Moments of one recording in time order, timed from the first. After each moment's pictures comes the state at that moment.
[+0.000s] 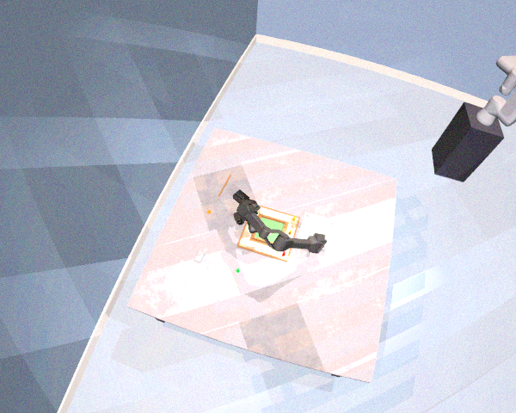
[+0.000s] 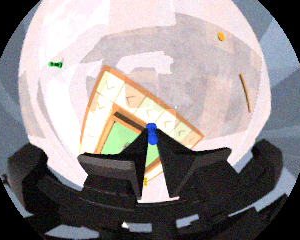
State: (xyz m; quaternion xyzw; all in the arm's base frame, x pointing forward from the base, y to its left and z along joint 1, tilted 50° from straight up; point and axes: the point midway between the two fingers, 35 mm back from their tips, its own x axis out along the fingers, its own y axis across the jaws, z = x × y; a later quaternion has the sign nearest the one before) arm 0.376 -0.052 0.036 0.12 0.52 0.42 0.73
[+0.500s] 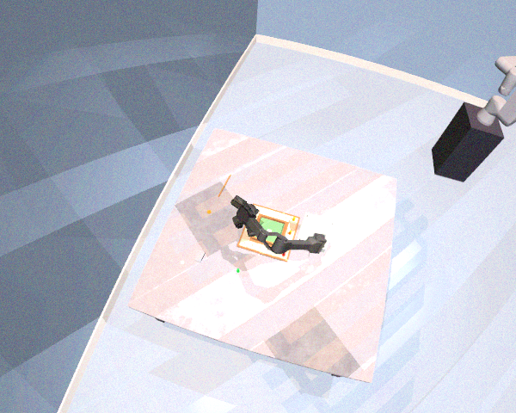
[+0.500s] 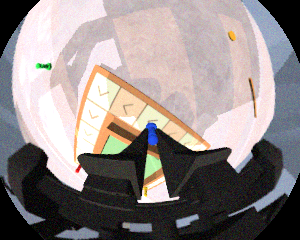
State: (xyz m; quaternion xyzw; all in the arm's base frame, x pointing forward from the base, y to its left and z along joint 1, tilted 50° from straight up) arm 0.386 -0.025 0.021 0.12 0.51 0.42 0.74
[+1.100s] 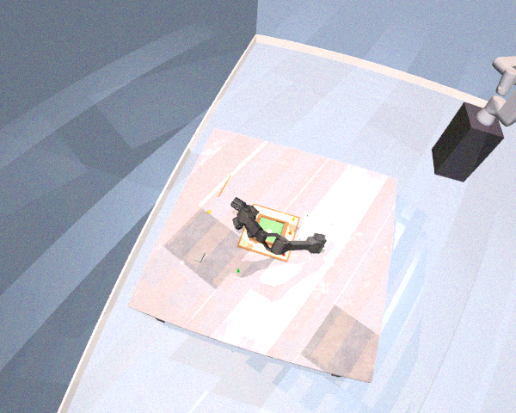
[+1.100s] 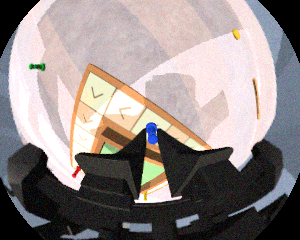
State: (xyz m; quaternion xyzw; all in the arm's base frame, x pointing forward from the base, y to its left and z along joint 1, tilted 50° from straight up) arm 0.389 -0.015 0.011 0.12 0.51 0.42 0.74
